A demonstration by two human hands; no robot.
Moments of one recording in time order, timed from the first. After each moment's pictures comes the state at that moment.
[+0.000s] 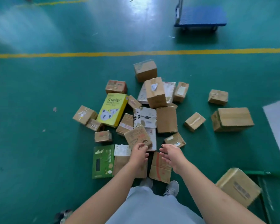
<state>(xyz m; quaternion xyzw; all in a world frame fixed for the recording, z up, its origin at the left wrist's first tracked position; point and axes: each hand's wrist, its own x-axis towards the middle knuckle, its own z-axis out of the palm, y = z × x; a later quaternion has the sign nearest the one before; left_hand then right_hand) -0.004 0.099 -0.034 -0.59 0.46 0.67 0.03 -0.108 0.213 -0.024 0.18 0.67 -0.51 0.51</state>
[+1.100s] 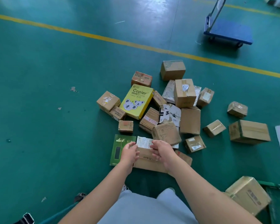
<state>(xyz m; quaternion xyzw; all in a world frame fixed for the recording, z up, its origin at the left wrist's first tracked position) 0.318 -0.127 -0.053 -0.61 0.36 0.71 -0.06 0.194 -0.045 0.005 0.12 0.72 -0.43 0.53</state>
